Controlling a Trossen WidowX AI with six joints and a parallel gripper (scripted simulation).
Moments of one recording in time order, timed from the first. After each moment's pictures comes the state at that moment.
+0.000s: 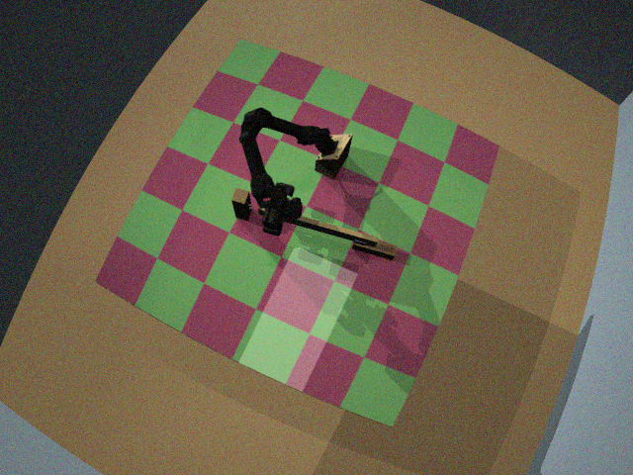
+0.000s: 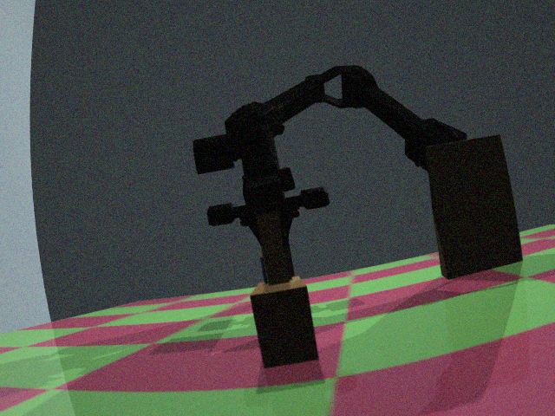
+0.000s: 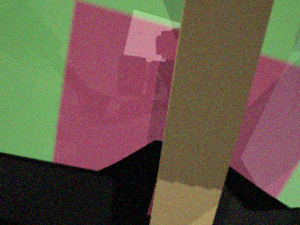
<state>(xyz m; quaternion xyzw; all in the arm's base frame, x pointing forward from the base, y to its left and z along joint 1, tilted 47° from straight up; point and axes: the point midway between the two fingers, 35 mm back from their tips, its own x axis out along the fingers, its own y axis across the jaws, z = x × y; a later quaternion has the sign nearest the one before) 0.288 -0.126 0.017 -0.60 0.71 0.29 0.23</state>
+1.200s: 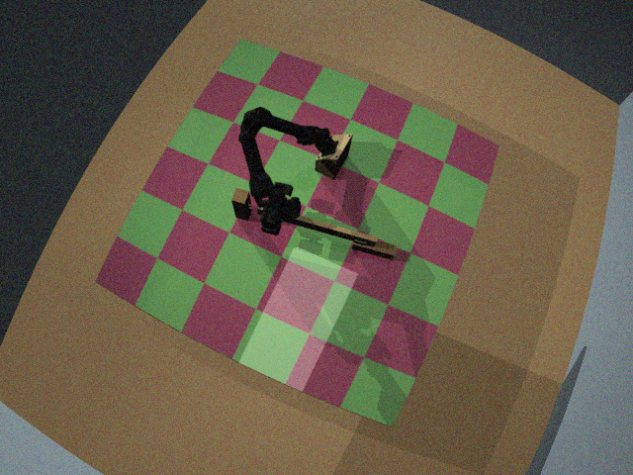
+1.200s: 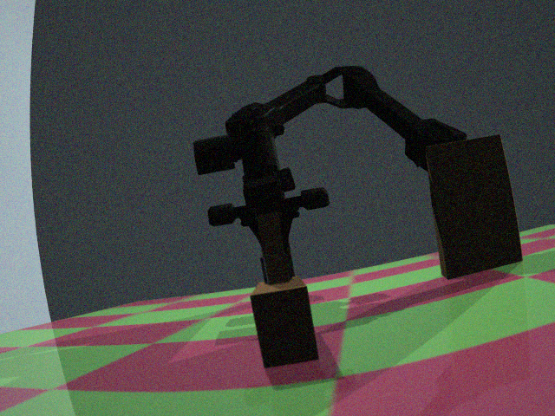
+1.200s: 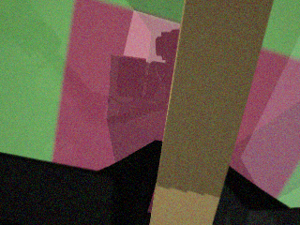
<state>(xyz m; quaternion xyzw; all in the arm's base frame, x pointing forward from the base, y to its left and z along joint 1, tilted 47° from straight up) 0.288 -0.130 0.021 -0.60 0.71 0.30 0.23</state>
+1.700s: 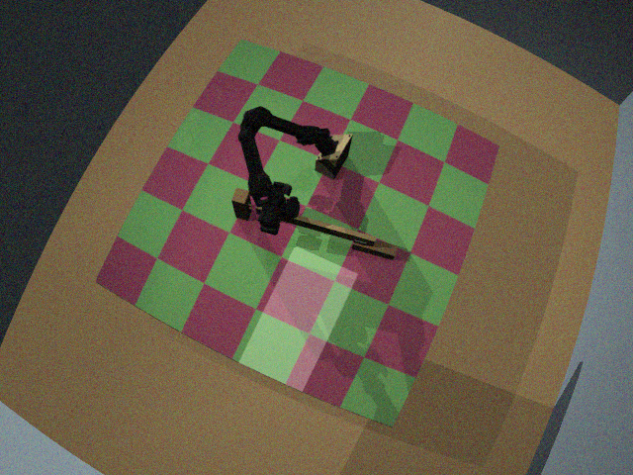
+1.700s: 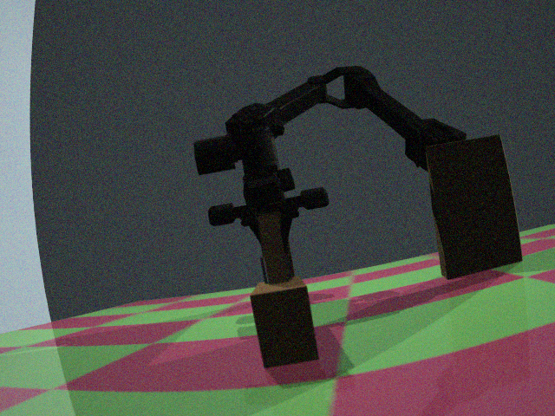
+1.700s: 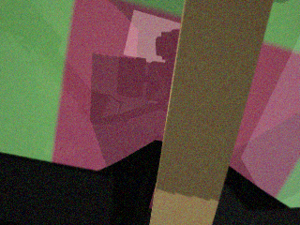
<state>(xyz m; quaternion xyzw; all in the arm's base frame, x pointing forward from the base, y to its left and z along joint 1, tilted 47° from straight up) 0.288 -0.132 0.025 -0.60 0.71 0.29 0.23</state>
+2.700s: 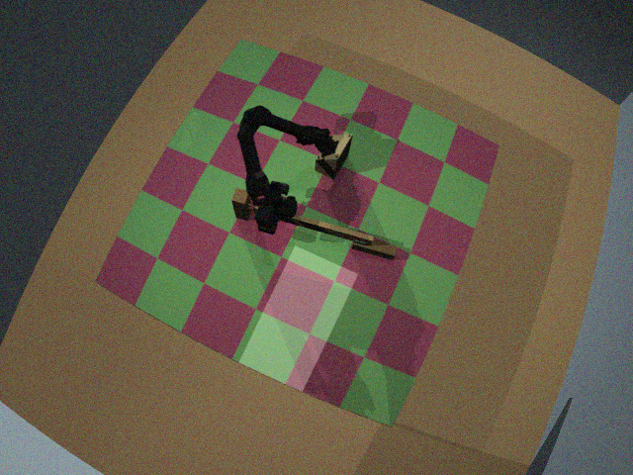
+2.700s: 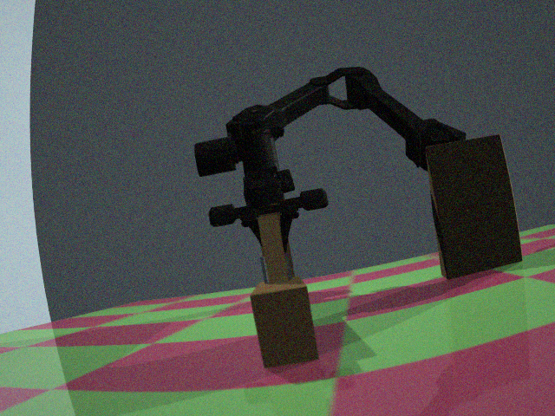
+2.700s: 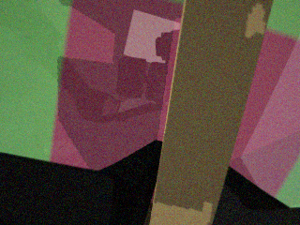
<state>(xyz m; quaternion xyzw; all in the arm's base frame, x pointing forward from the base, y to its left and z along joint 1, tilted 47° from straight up) 0.288 -0.139 0.031 -0.60 0.71 0.30 0.23</state>
